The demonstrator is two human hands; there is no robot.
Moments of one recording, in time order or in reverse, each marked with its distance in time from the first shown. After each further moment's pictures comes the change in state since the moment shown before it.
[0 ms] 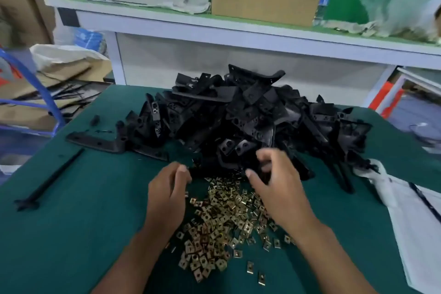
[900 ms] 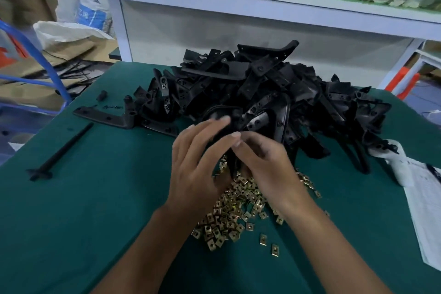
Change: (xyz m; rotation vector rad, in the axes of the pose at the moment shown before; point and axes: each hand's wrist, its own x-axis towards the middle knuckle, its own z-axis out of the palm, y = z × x) left_hand -0.008 0.033 0.006 0.230 0.215 0.754; right_hand -0.013 -0.058 0.017 0.770 -0.238 -0.005
